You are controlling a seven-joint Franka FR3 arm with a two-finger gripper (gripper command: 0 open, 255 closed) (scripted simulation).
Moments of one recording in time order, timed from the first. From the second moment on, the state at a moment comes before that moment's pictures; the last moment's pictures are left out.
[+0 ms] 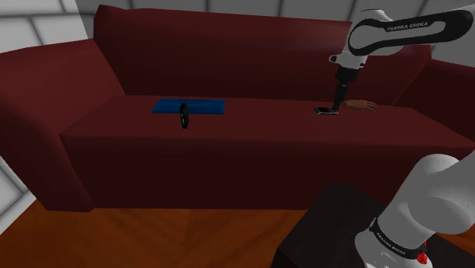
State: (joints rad) arm 0.03 -0.44 -0.51 -2.23 -0.18 1.80 -0.73
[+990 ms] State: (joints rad) arm 0.07 0.07 -0.74 -1.96 0.07 1.99 -1.33
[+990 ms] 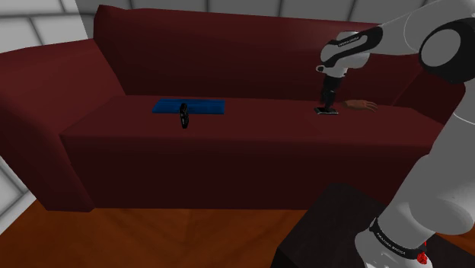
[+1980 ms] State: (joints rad) arm 0.06 0.10 -0.74 -1.99 0.09 2.05 -1.35
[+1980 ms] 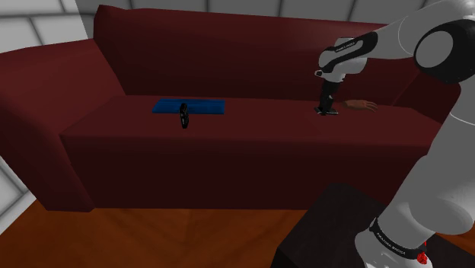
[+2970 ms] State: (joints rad) arm 0.07 0.06 -0.74 -1.93 0.06 1.96 -1.32
